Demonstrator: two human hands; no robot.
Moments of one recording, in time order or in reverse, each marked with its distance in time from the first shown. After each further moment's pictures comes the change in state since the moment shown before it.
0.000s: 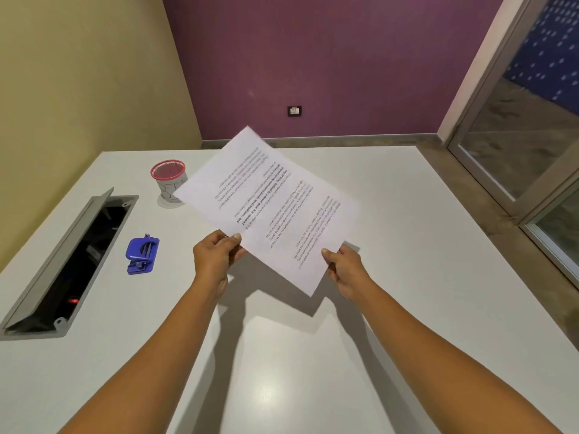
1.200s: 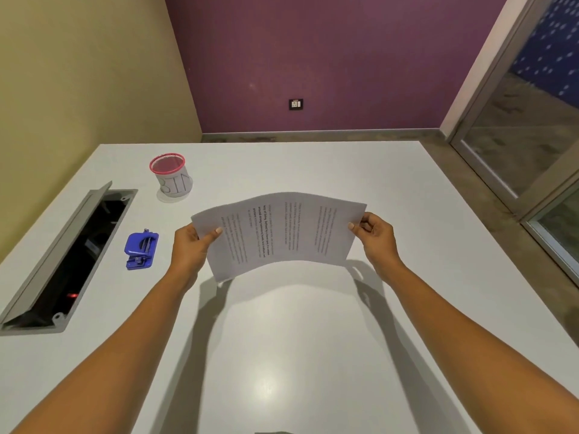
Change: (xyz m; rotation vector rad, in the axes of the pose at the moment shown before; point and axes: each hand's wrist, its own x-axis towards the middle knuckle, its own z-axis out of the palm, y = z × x) left_hand 0.031 0.006 -0.038 0.272 -0.089 0.162; right_hand 0.011 -0.039 -0.039 -0.267 0.055 -0.493
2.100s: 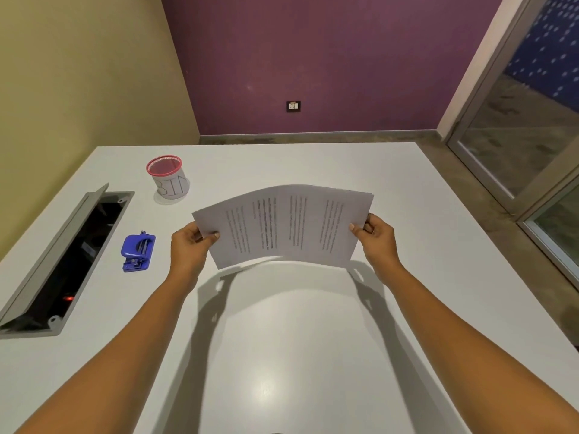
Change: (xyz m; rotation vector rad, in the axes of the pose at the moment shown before) left_hand -0.002 -0.003 0.004 -0.006 0.043 0.024; right_hand -0.001 0.001 -0.004 0.032 0.056 0.032
